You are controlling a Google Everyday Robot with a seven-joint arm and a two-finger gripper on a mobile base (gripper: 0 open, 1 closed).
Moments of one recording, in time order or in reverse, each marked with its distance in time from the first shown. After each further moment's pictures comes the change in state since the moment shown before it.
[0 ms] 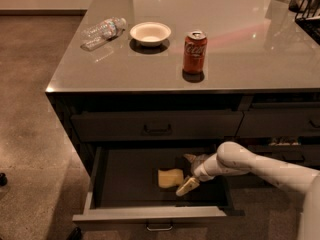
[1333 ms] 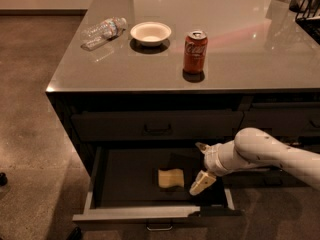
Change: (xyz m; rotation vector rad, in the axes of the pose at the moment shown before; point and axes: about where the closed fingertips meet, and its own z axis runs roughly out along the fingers) arm -0.054 0.034 -0.128 0.060 0.098 -0.107
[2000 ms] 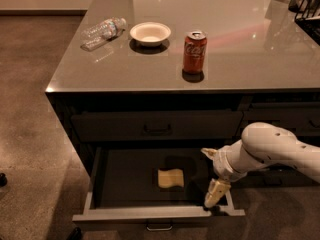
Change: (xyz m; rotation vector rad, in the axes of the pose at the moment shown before) arm 0.003 0.041 -0.053 -0.097 0.132 -0.111
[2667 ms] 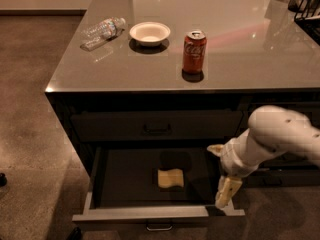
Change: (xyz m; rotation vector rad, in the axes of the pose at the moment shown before) arm -0.007 0.014 -0.054 -0.076 0.075 -0.002
